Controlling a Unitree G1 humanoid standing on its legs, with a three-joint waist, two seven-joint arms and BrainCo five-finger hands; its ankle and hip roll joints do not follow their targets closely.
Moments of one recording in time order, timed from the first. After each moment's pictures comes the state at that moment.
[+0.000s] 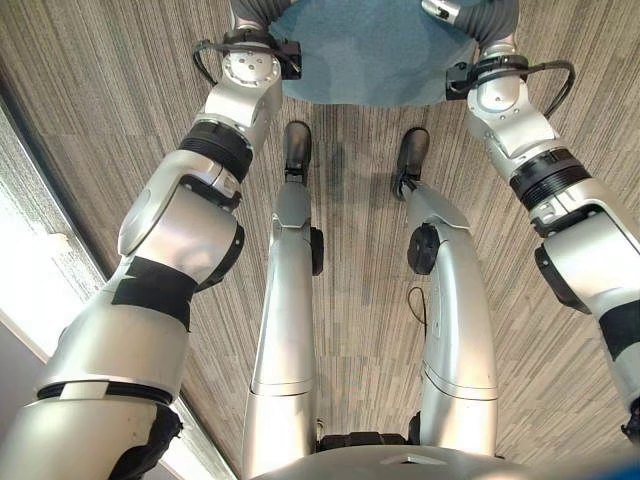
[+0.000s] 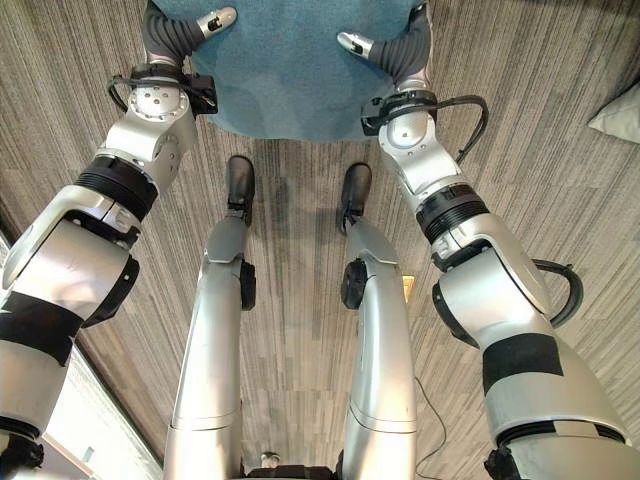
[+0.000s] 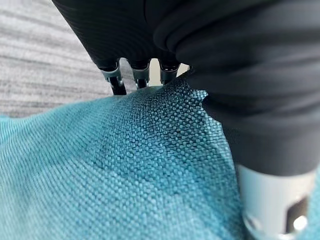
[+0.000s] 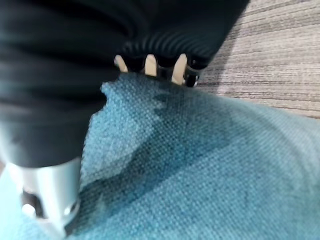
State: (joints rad) left arm -1.51 0.42 -0.64 1.13 -0.68 -0.11 0.42; right arm -1.38 -0.45 0.63 0.93 0.49 -0.16 -0.52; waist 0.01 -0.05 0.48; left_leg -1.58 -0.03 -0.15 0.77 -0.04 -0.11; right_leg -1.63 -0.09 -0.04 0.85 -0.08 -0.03
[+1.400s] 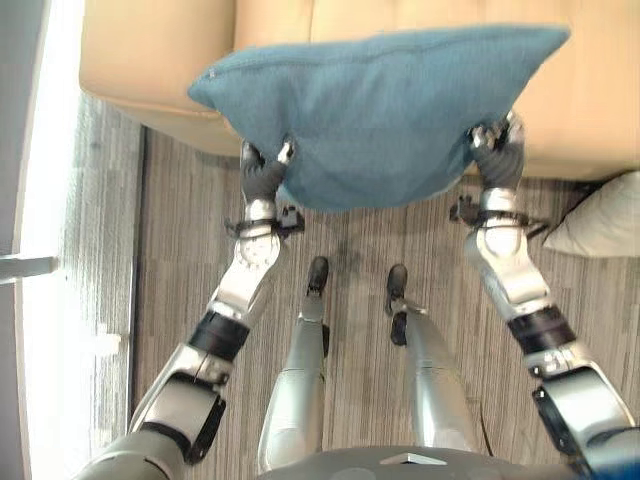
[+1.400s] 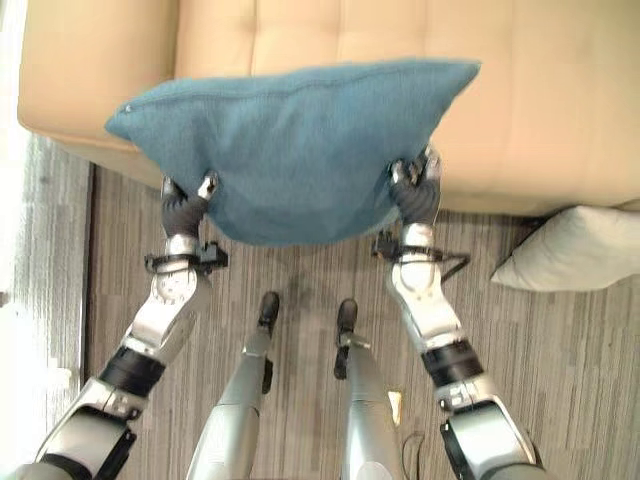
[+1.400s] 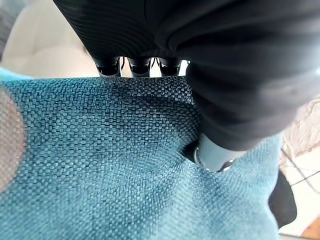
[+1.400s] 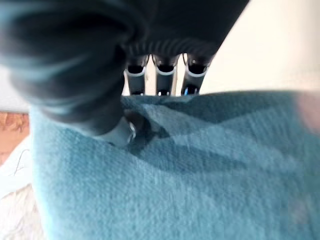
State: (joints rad) left arm -0.35 0.35 -0.30 0.15 -0.44 -0.25 0.47; right arm -0.40 -0.36 0.27 0.18 0.26 -0.28 -0.44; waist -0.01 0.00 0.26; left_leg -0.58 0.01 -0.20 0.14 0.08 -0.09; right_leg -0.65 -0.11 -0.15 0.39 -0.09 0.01
